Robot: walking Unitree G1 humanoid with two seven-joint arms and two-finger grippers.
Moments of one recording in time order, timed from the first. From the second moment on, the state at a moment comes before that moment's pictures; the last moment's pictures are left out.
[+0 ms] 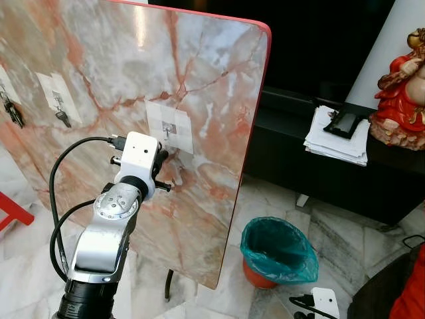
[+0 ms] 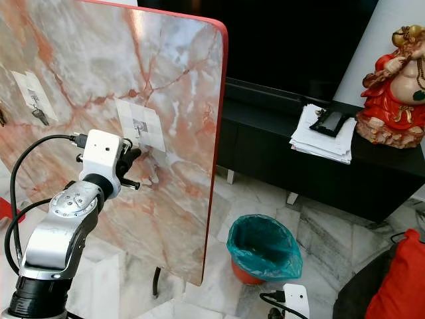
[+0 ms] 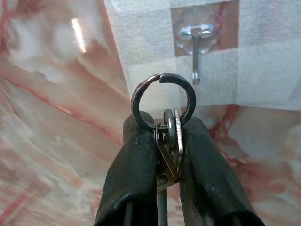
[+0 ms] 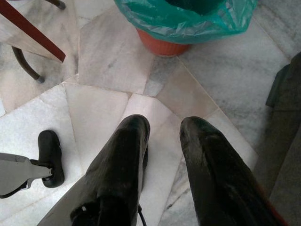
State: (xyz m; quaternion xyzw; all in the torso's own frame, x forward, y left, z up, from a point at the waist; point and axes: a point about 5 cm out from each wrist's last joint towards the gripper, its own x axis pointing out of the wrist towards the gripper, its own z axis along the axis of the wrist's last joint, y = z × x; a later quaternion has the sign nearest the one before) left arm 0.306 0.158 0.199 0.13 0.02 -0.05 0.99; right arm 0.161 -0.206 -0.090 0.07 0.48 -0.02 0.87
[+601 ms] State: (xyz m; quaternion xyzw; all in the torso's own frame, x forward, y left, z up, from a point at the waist) left arm 0.310 0.149 0.198 0.12 0.03 -0.10 0.99; right arm 0.161 -0.206 -0.090 0.07 0.48 -0.02 0.87
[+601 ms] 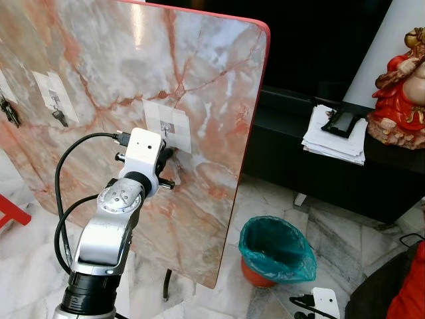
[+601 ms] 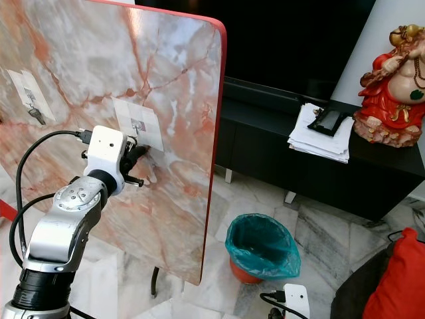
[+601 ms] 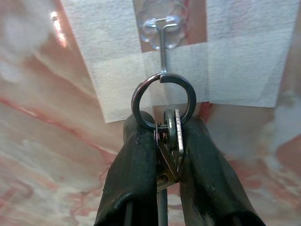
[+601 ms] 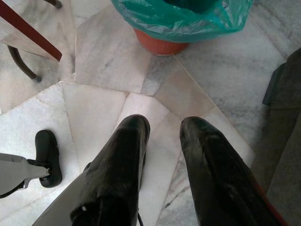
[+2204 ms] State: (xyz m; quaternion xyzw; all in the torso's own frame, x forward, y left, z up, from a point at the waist) left arm 0.311 0.148 0.220 0.12 0.15 -0.10 0.98; right arm 0.157 -0.207 -0.092 0.07 0.49 -0.03 0.87
